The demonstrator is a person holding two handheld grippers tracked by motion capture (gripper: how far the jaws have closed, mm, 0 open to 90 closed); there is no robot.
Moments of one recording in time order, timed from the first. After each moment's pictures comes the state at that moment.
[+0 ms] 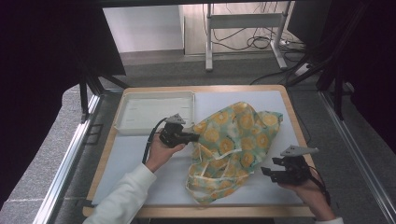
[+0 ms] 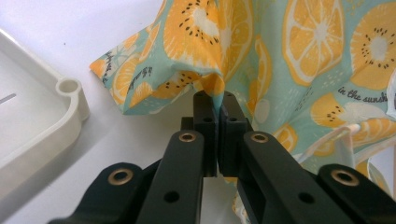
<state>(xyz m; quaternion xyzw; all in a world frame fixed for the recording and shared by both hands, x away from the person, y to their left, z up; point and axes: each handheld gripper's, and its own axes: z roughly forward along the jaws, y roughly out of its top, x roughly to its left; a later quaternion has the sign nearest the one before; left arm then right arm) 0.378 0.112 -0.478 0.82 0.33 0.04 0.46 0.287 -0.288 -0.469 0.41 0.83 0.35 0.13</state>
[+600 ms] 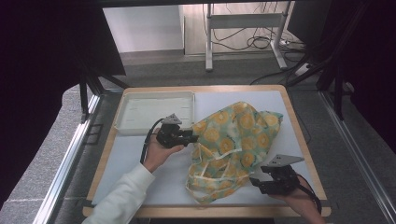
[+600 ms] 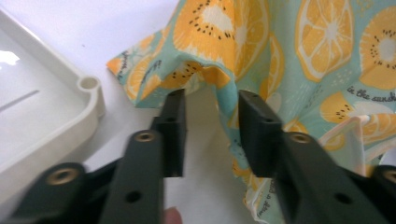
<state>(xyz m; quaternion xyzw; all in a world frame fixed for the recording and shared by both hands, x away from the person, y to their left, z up) 0.372 0.122 -0.477 0.81 0.35 0.06 0.47 0.264 -0.256 -0.476 0.36 0.86 0.34 0.12</state>
